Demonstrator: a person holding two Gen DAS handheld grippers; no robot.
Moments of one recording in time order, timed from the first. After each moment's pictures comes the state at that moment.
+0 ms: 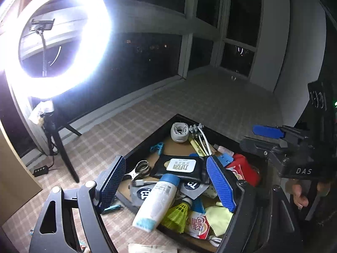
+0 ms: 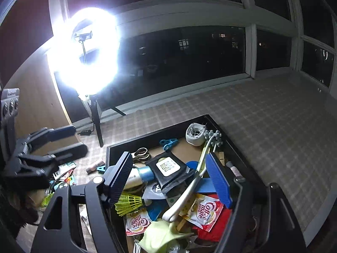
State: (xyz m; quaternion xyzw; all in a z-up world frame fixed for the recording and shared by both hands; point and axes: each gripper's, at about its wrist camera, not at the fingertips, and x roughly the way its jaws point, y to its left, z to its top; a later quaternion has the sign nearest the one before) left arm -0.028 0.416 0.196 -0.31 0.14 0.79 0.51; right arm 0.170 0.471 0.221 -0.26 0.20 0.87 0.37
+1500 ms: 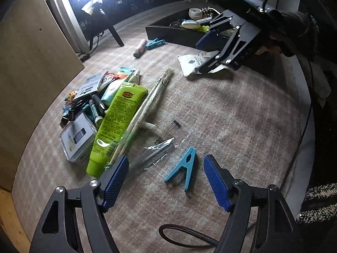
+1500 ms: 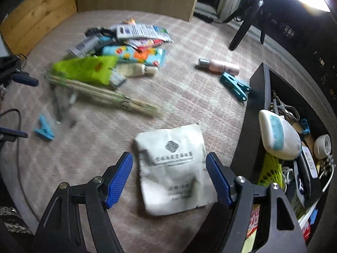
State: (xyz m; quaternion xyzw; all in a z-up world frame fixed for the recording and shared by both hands) left arm 0.032 0.146 0.060 -0.40 0.32 0.72 0.46; right arm -0.020 0.312 0.072 -0.57 -0.01 0.82 0.07
